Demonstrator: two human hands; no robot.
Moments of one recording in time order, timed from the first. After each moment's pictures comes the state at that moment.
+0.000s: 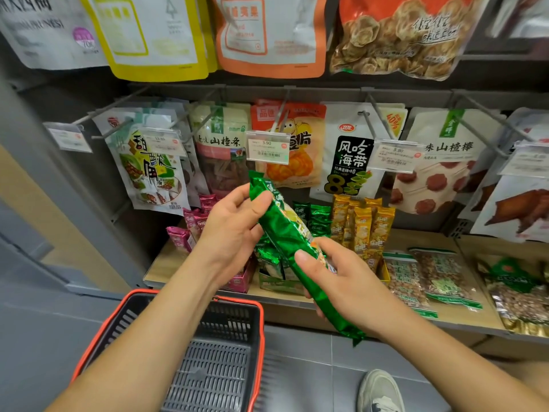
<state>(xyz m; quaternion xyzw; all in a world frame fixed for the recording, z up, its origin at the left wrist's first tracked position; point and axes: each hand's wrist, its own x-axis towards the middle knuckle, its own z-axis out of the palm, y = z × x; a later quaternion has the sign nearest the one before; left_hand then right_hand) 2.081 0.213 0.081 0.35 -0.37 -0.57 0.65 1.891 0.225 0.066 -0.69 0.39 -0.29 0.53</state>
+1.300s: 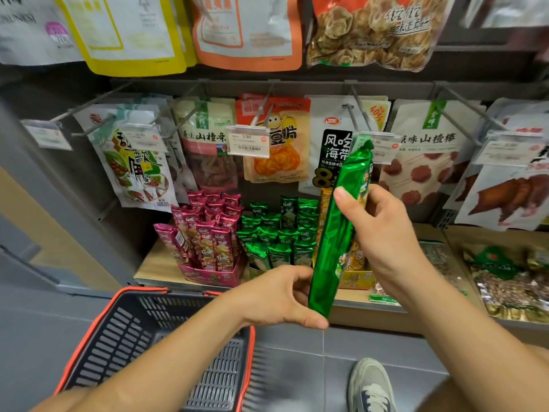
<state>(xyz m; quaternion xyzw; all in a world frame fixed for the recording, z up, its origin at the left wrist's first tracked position) 2.024 0.241 0.037 0.48 -0.62 -0.58 0.22 1.862 0.193 0.088 -0.57 0.43 -0.52 0.46</state>
